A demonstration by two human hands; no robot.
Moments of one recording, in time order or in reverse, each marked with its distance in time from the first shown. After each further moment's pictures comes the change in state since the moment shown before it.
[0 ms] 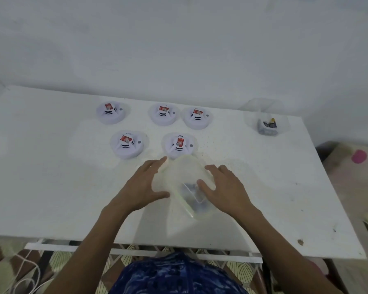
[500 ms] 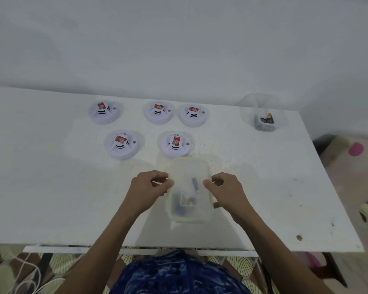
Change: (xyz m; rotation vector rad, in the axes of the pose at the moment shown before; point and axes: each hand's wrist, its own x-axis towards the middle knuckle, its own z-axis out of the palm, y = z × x) left_hand -0.002 0.030 0.013 -0.491 0.129 -0.263; right_hand -0.006 0.000 -0.002 0.705 -0.077 0.459
